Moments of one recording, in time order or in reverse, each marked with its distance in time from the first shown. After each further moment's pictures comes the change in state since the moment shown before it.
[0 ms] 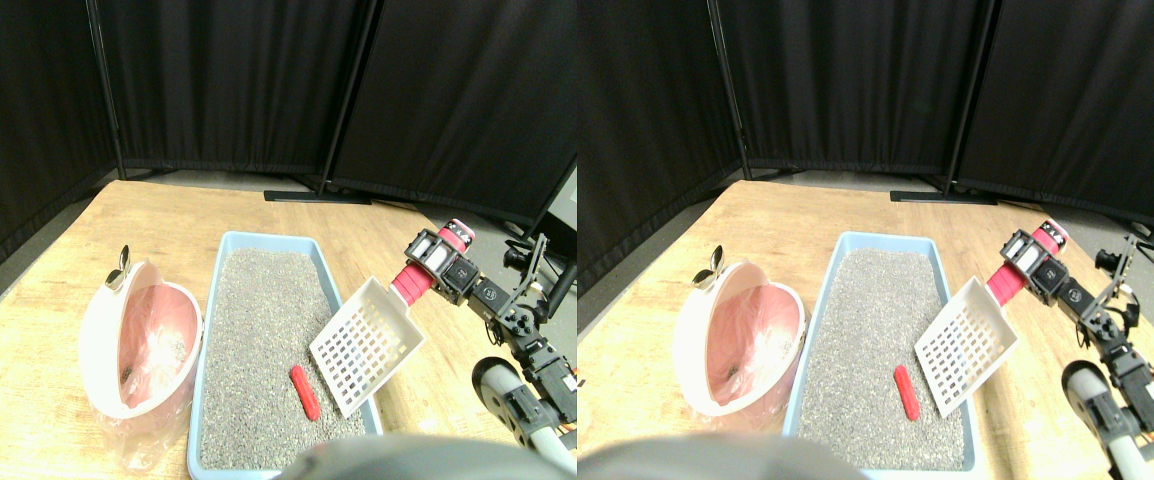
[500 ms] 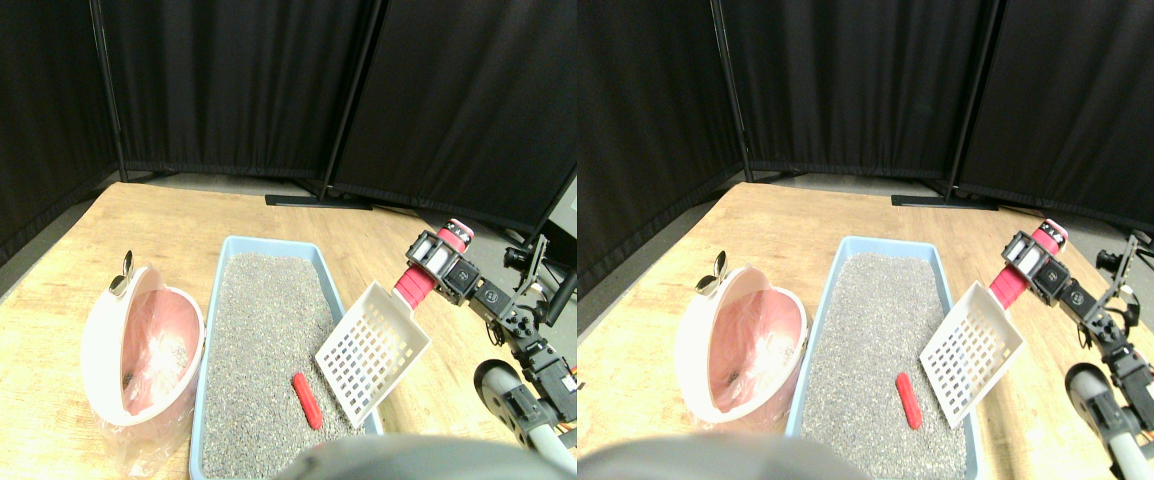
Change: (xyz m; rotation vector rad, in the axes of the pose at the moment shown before) right arm 0.005 -0.003 0.004 -0.053 -0.049 0.012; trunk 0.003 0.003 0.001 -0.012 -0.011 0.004
